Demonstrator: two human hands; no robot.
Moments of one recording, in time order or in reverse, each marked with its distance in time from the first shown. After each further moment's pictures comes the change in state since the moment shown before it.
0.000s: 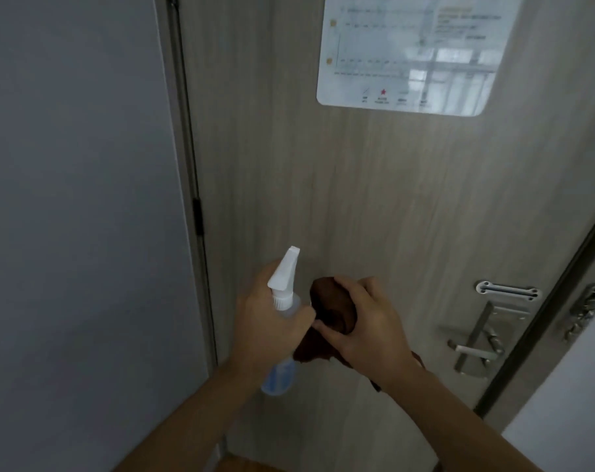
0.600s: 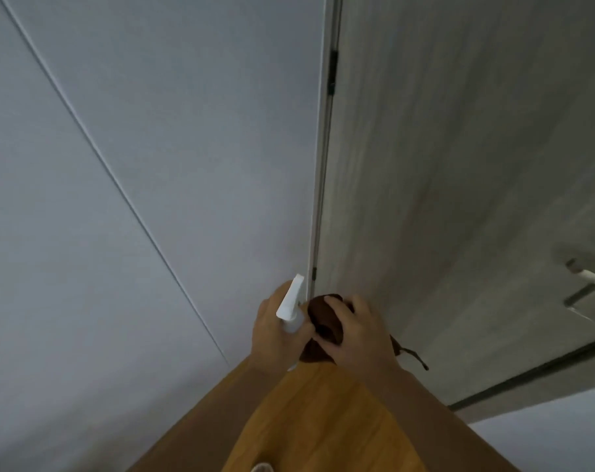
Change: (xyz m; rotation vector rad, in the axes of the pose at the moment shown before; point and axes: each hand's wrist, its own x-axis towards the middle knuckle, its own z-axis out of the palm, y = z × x) left_hand -0.321 -0.007 -0.032 0.436 0.190 -0.442; right_hand -0.257 -0.046 0.051 0.141 -0.564 -0.136
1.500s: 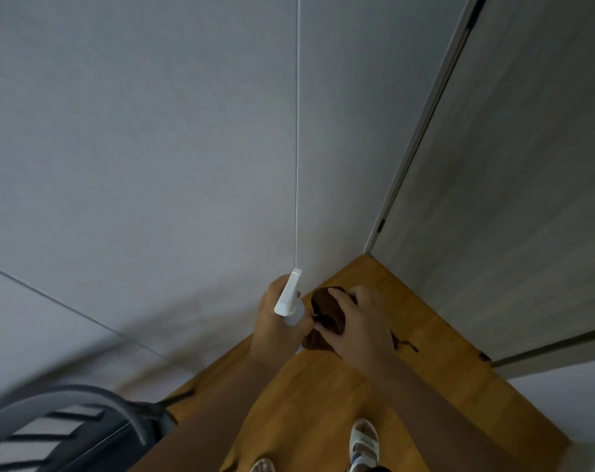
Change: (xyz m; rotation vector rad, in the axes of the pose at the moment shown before) left_hand -0.204 -0.096 -0.240 -0.021 0.104 -0.268; right_hand -0.141 -0.263 0.109 0.018 -0.103 -0.046
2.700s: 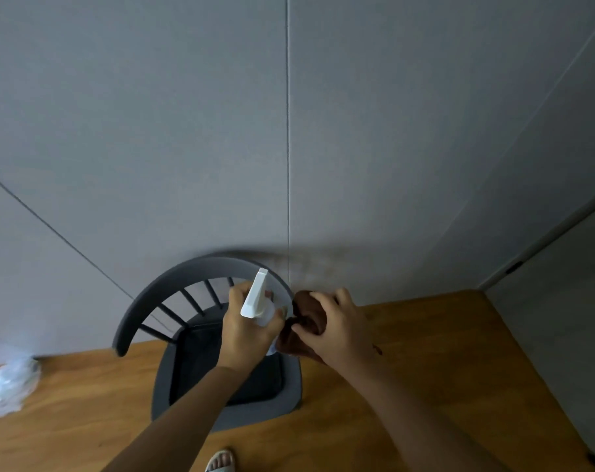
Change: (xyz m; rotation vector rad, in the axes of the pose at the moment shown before) left_hand -0.268 -0.080 -0.305 -0.035 0.543 -0.270; right_hand -0.150 -0.318 0.075 0.260 -0.245 -0.394
